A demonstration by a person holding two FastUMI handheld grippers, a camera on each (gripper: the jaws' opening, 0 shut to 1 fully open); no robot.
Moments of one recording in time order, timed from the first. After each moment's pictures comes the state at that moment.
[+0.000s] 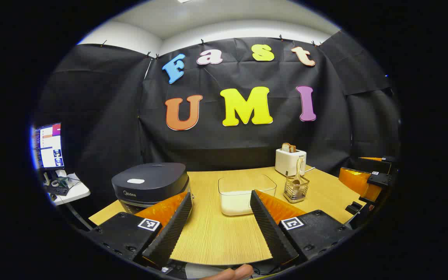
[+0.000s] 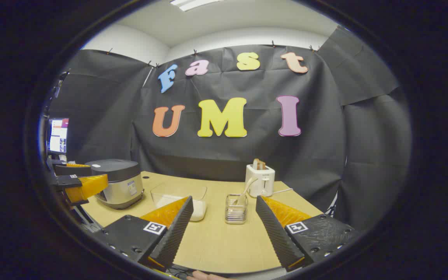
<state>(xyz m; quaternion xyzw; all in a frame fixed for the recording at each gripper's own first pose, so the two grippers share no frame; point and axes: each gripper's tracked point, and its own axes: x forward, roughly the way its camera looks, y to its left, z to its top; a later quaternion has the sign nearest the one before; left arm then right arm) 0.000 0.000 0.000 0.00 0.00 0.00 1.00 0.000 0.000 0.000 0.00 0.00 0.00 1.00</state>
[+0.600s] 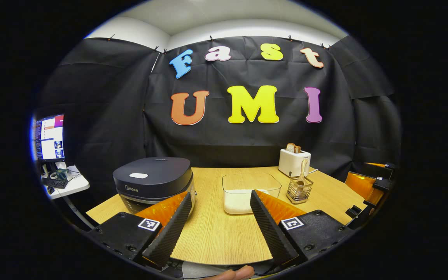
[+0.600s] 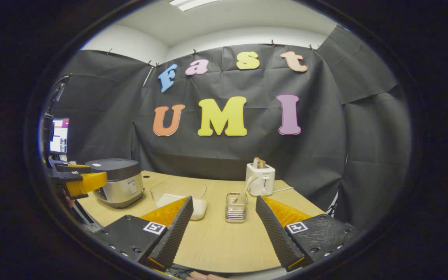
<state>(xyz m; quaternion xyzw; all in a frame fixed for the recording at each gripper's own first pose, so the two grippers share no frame) 0.004 0.013 -0.006 -0.03 0.01 0.01 1.00 -0.001 -0.001 -0.005 0.01 0.01 0.00 1.00</state>
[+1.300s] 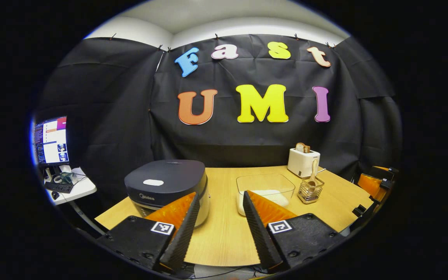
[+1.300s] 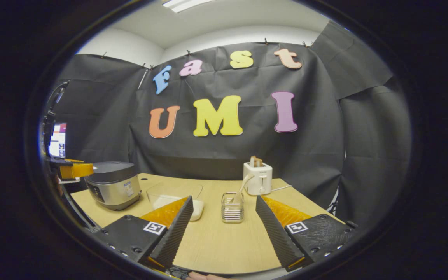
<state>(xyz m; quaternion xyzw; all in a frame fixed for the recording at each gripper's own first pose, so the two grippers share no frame) 0.016 0.071 0.005 -0.02 0.03 0.04 1.00 0.006 -0.020 -0.007 0.02 0.00 0.00 1.00</state>
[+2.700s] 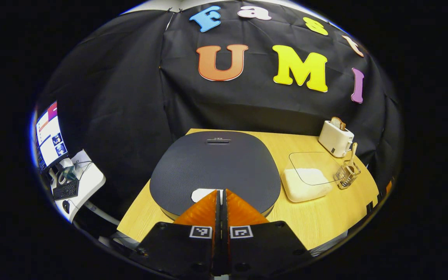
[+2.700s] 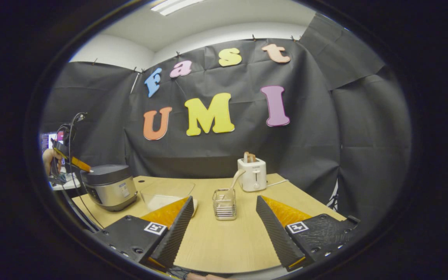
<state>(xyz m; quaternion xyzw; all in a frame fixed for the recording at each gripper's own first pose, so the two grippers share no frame) 0.082 0.202 -0.036 -0.05 0.23 0.04 0.97 0.005 -0.047 -0.025 0.06 0.01 -0.01 1.00</state>
